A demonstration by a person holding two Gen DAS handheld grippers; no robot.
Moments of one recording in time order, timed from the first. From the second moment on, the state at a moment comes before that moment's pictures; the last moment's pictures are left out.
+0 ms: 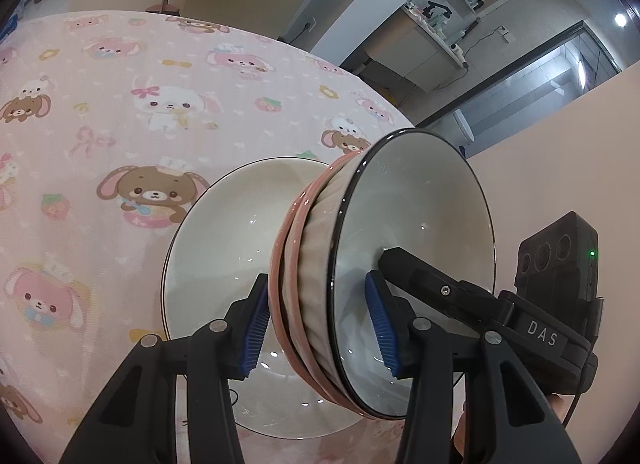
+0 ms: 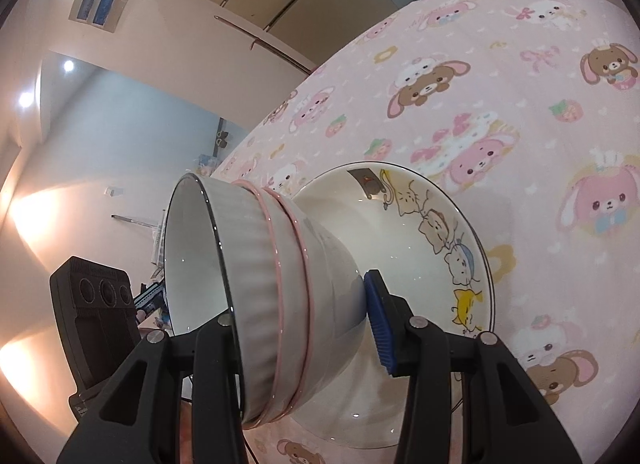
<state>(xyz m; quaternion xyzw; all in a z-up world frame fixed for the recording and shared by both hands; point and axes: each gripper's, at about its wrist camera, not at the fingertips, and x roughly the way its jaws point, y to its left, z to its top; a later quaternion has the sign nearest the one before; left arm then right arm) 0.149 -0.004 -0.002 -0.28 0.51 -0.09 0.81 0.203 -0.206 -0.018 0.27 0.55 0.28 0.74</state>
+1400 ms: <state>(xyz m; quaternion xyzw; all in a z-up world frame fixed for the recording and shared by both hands) 0.126 0.000 0.021 -0.13 0.40 -0.05 0.90 0.165 -0.198 0.044 0.06 0.40 0.23 0.88</state>
